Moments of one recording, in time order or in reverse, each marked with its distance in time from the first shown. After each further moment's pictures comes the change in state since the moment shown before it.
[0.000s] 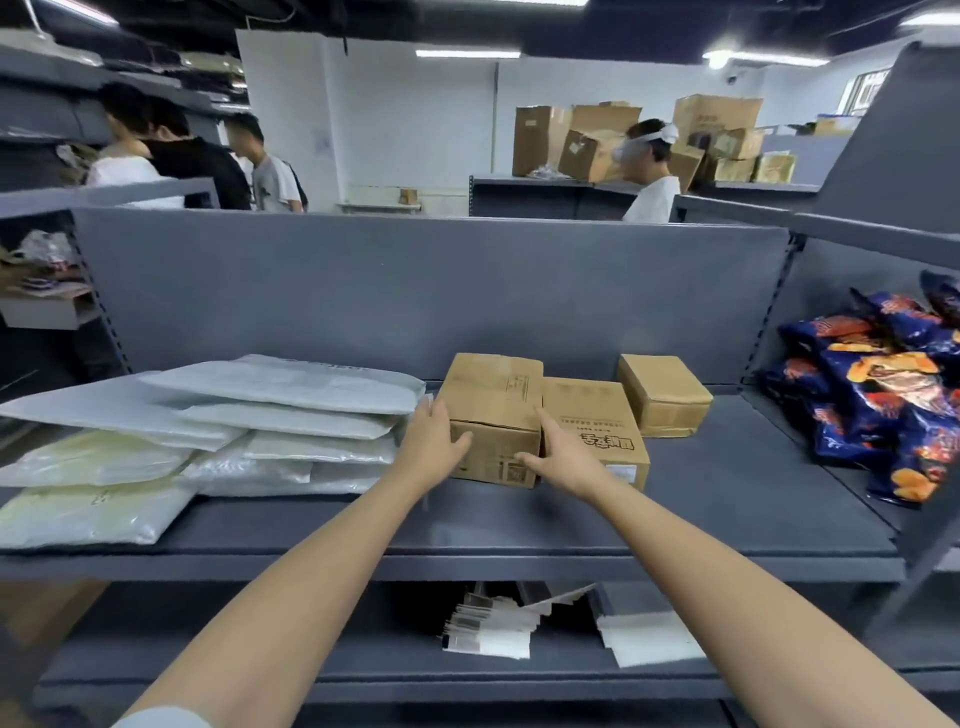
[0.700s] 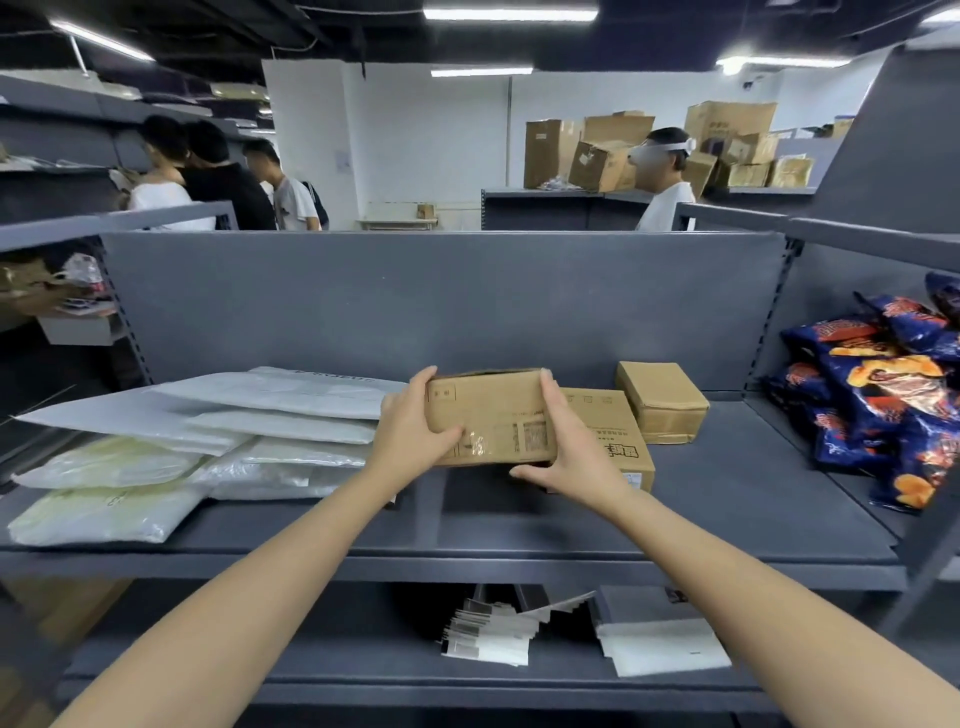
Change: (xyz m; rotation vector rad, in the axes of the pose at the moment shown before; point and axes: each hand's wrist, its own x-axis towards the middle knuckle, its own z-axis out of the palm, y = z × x) left_hand -0.036 0.029 -0.038 -0.184 0.191 0.040; right_hand -0.022 0.017 -0.021 0.065 0.185 -0.360
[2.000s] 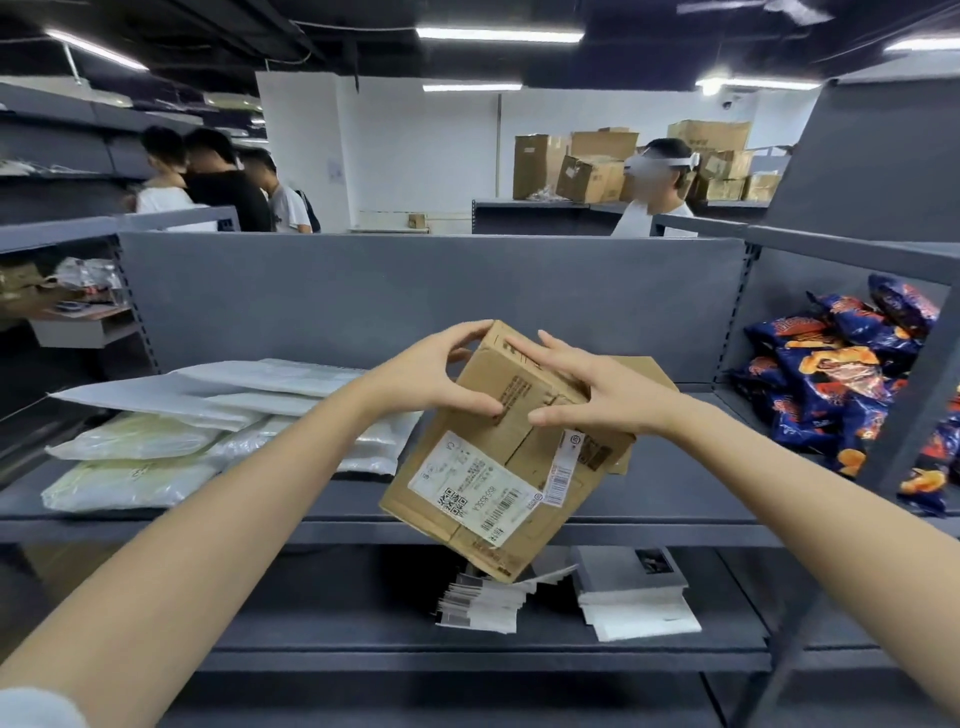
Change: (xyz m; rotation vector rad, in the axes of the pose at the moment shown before) left_hand -0.027 0.079 -0.067 -0.114 -0.487 0.251; right_hand -0.043 -0.069 -0.105 -0.019 -0.349 -0.199
